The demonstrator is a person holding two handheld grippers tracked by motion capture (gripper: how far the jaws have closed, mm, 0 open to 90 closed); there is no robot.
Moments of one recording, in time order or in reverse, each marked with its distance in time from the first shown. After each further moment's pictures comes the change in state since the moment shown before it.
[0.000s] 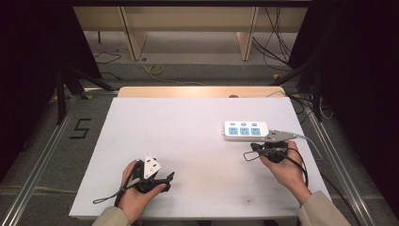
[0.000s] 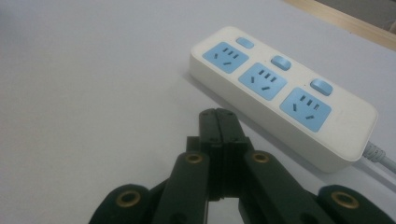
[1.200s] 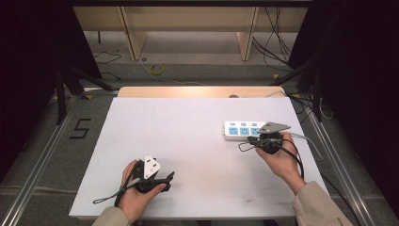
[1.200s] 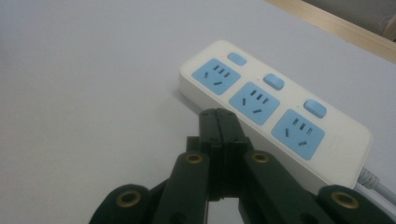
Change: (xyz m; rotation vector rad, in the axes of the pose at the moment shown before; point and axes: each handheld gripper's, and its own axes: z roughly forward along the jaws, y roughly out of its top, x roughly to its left) left arm 0.000 0.000 0.000 -0.003 0.001 0.005; right arm -0.006 0.023 0.013 0.026 -0.014 0.002
